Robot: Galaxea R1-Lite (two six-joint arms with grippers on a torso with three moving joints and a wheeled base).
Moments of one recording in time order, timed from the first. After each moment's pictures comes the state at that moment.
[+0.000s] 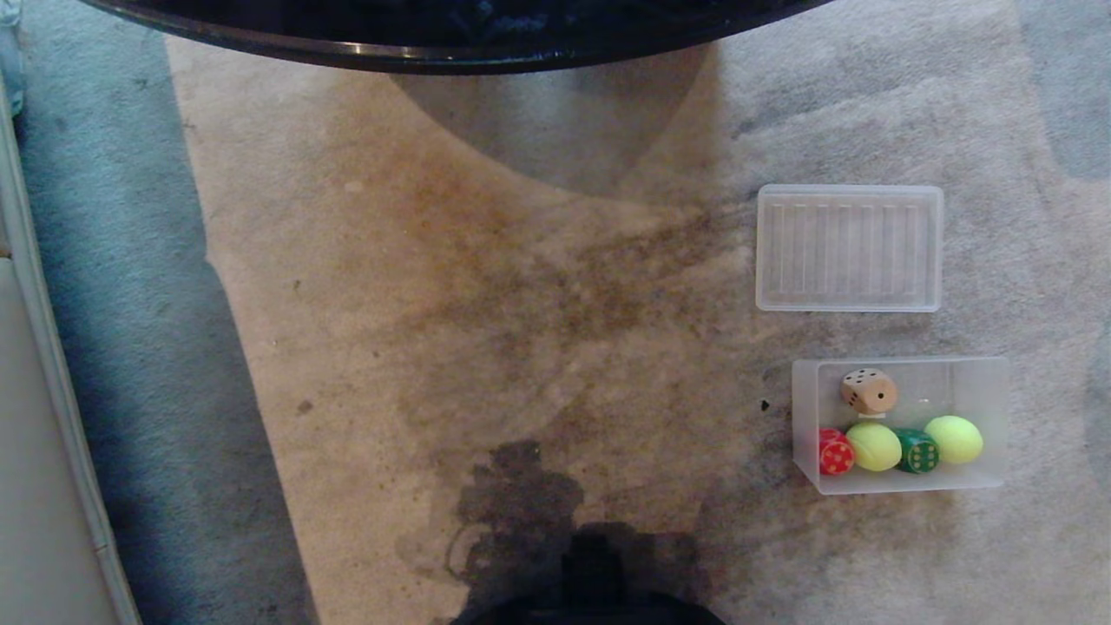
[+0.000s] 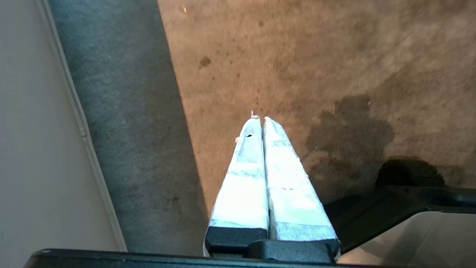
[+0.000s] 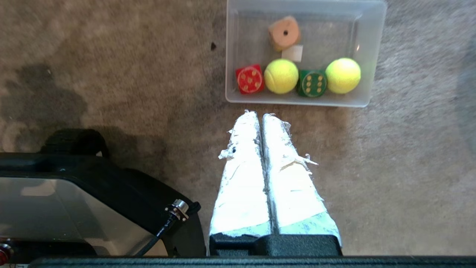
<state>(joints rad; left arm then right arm) 0.00 0.00 0.00 0.00 0.01 -0.01 0.00 0.00 -0.03 0.08 0.01 -0.07</state>
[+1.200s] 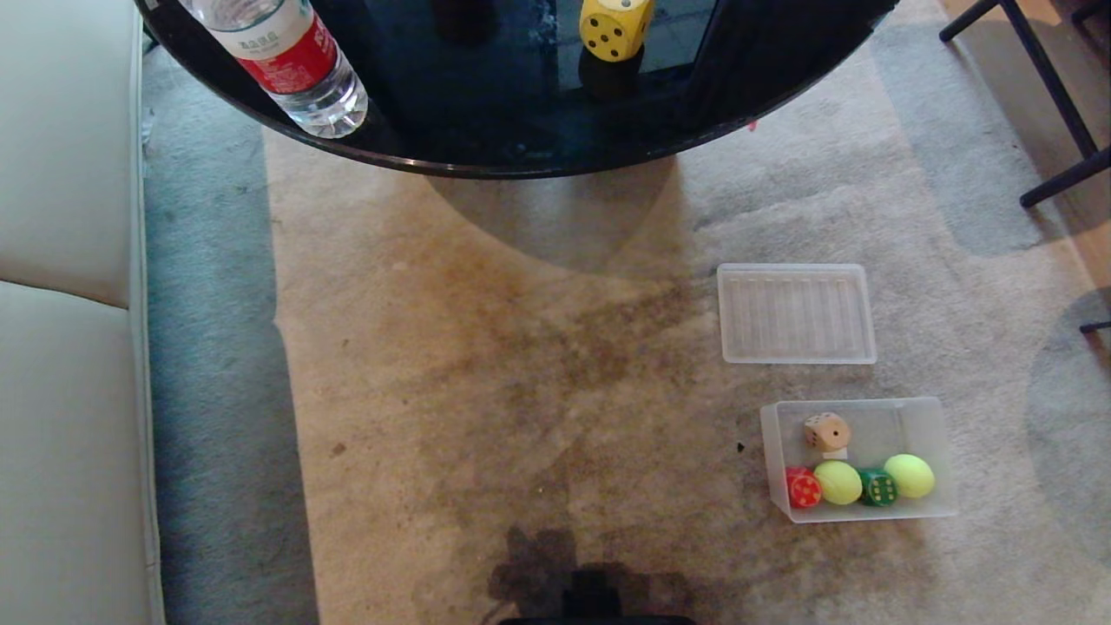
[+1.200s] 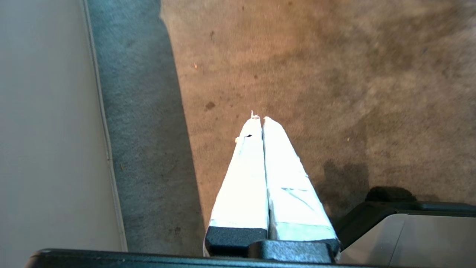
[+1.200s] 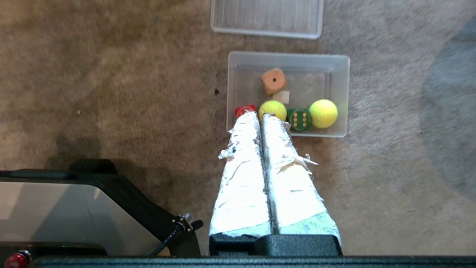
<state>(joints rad) 0.00 0.00 0.00 0.00 0.01 -0.01 0.00 0.00 -0.03 0.08 0.01 -0.07</state>
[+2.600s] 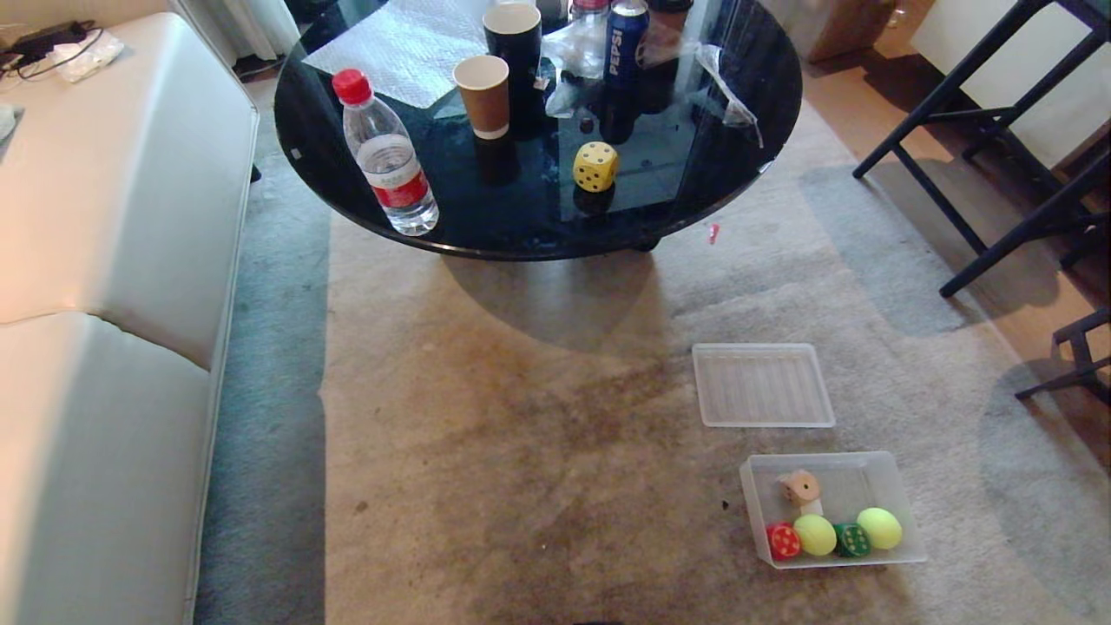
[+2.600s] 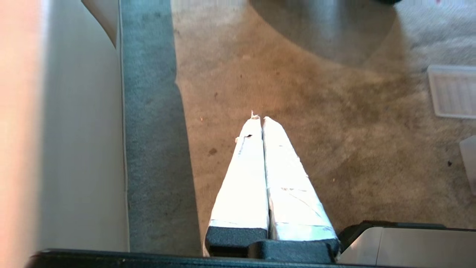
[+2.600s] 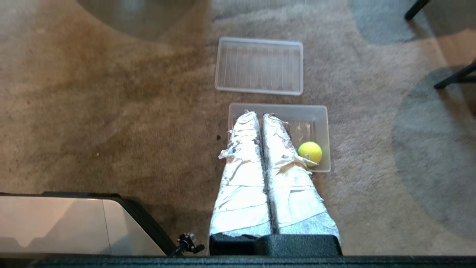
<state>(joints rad) 0.00 0.00 0.00 0.00 0.01 -0.01 0.00 0.00 -0.03 0.08 0.01 -0.07</state>
